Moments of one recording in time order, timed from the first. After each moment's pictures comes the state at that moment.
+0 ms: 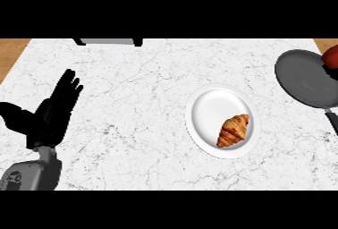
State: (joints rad) left arm -0.17 0.18 0.07 -1.60 0.13 0.06 0.23; right arm -0.76 -0.66 -0.27 -0.68 0.81 -0.21 -0.19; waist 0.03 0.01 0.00
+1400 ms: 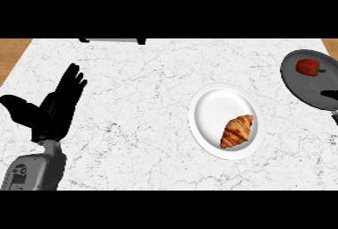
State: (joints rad) left arm -0.22 0.16 0.07 -1.57 0.12 0.06 0.24; right arm -0.83 -0.73 -0.55 -0.15 0.60 -0.14 -0.51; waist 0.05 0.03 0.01
